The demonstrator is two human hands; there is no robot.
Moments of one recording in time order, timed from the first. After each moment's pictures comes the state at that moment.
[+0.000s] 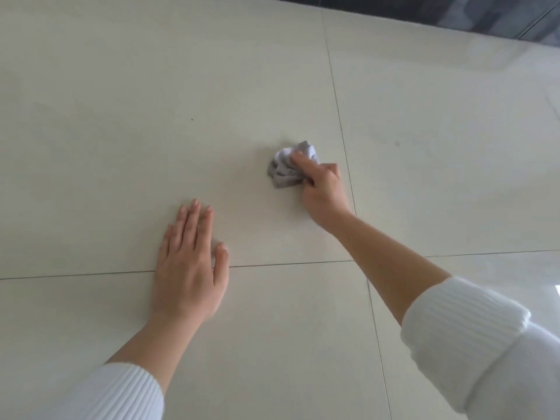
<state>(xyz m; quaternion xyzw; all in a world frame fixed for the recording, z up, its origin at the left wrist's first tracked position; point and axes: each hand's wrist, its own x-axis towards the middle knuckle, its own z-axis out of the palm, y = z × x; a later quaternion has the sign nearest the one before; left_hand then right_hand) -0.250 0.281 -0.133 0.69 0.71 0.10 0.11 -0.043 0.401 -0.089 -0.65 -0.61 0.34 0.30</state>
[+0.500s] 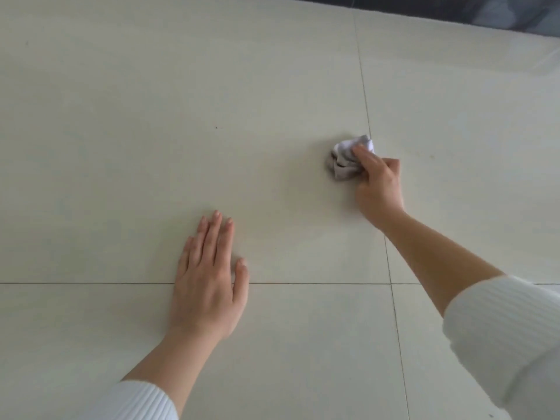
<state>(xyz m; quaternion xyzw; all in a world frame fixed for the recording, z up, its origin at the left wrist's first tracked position) -0.249 0.281 -0.126 0.68 0.71 0.10 0.12 0.006 0.449 -0.118 -0.68 -0.64 0.24 0.26</state>
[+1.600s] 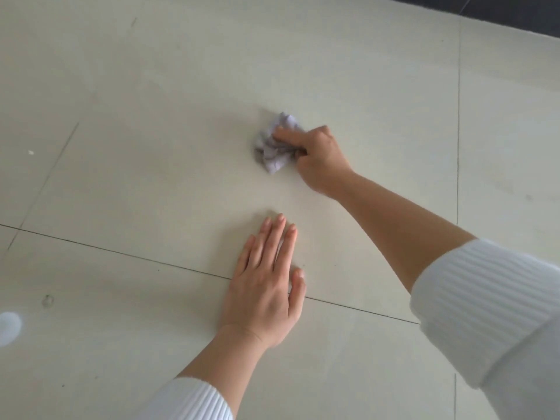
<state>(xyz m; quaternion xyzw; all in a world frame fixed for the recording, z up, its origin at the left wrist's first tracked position) -0.251 0.283 -0.123 0.68 0.71 0.10 0.13 -0.187 0.483 -0.084 -0.48 -0.75 0.42 0.19</state>
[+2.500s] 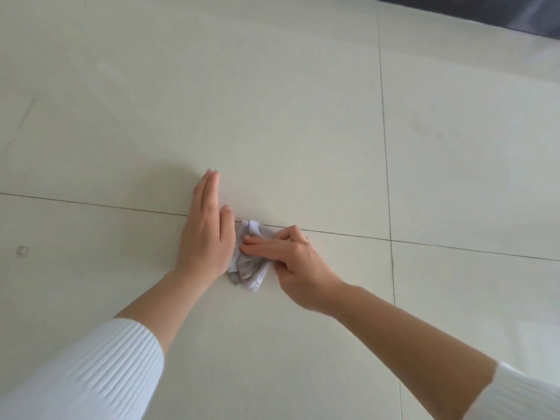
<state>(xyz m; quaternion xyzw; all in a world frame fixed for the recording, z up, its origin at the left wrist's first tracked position) -0.265 0.259 -0.119 0.59 0.70 0.33 0.22 -0.087 0.255 -0.108 -0.42 -0.80 0.39 0.15</state>
